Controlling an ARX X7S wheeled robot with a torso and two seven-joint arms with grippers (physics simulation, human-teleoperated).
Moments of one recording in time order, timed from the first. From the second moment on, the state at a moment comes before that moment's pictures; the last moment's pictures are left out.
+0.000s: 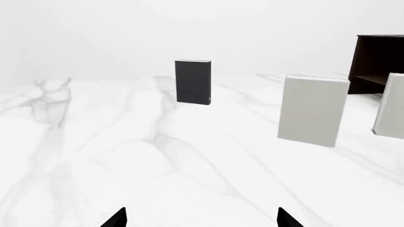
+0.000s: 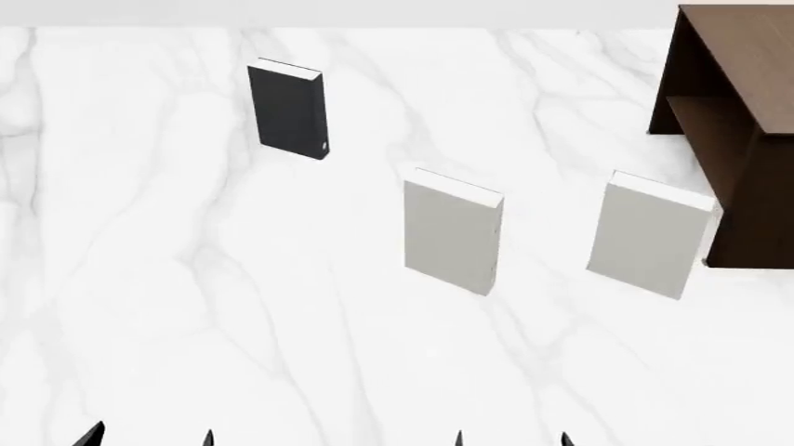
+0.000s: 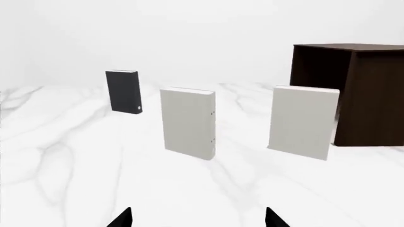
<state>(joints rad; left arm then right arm) 0.00 -0.06 0.09 0.01 -0.06 -0.03 -0.04 -0.01 0.06 -0.07 -0.01 0.08 -0.02 0.04</state>
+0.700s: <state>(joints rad) 0.01 -0.10 0.13 0.02 -0.09 -0.04 -0.08 -0.01 0.10 -0.13 -0.03 0.10 0.00 0.10</state>
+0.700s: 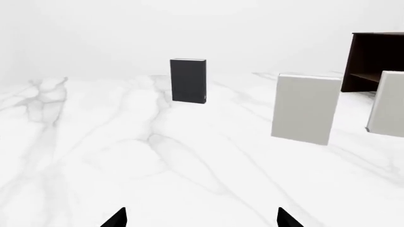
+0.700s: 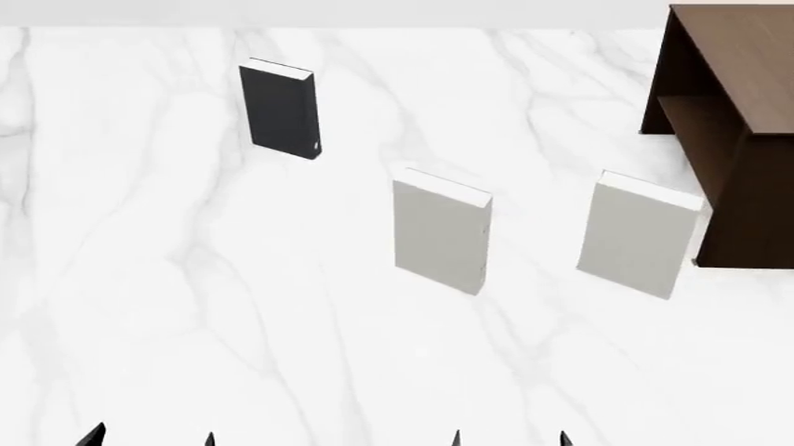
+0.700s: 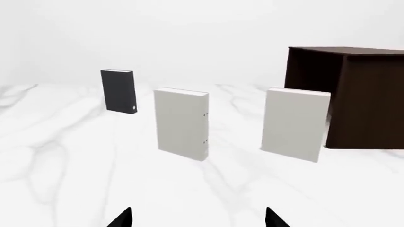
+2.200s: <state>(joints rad) -0.56 -0.23 0.09 0.65 -0.36 -1.09 -0.15 0.78 0.12 -0.04 -0.51 0.38 1.38 0.35</state>
